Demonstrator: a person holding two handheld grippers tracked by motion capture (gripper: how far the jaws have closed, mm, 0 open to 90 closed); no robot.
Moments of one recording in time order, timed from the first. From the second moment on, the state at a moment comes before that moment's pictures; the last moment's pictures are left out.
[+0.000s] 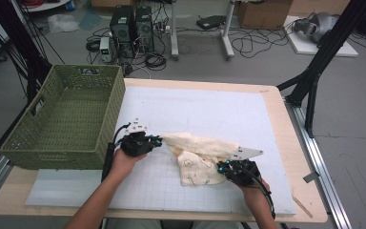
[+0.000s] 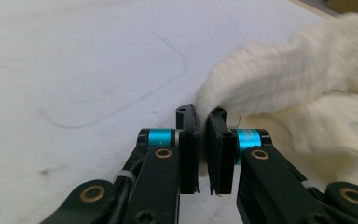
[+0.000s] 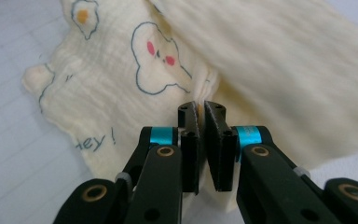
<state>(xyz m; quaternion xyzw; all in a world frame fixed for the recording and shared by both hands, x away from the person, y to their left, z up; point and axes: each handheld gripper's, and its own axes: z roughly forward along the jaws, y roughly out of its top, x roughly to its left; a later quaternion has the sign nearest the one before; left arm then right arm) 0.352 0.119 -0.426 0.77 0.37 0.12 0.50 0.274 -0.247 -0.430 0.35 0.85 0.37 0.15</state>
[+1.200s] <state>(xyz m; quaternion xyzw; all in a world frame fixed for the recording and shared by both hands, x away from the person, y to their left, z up) 0.367 0.121 -0.426 0.76 0.40 0.15 0.48 0.300 -0.213 -0.427 0.25 0.89 0.33 0.21</state>
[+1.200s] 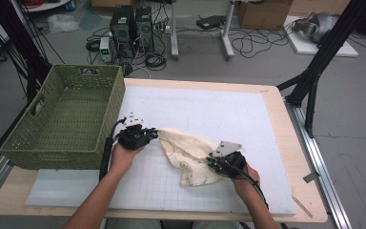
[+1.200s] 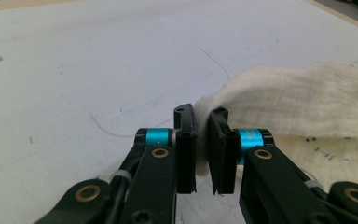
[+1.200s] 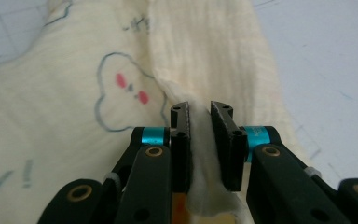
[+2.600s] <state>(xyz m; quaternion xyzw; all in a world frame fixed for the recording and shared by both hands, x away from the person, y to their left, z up) 0.352 0.072 -0.444 0.80 0.36 0.07 0.47 0.342 -0.272 -0.407 0.42 0.79 0.36 0.26</state>
